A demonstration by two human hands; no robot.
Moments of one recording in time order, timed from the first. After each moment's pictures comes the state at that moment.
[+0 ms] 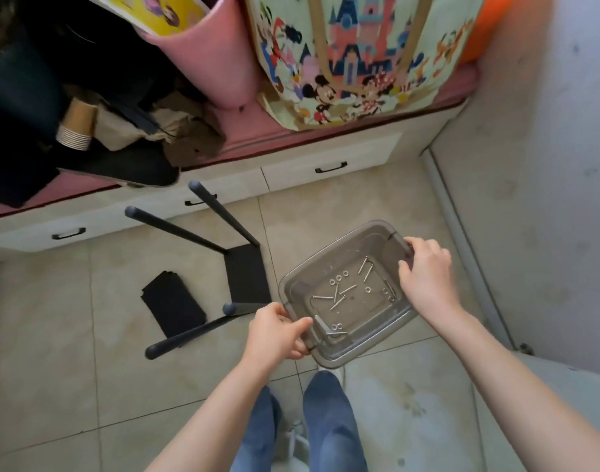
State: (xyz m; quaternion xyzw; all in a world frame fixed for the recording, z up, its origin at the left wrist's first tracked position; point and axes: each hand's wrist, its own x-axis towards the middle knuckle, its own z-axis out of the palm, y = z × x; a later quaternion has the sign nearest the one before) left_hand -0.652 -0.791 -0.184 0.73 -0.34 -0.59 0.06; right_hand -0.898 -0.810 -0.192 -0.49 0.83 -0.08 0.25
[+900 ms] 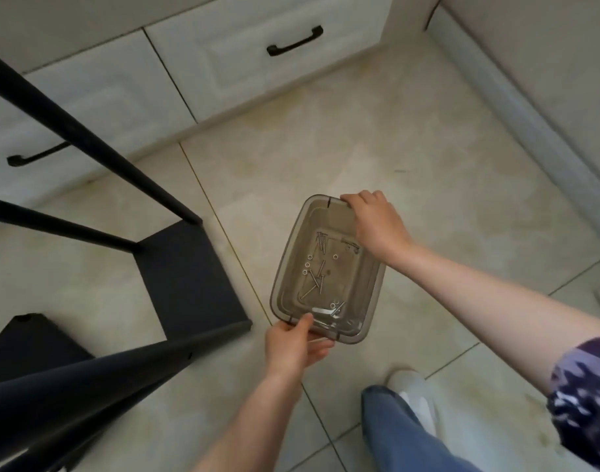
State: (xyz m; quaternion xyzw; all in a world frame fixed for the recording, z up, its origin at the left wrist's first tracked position) left_hand -0.632 -0.774 -0.702 0.70 -0.17 -0.68 0.11; right_hand -0.847 -0.853 -0.724 -0.60 0.78 -0.03 0.18
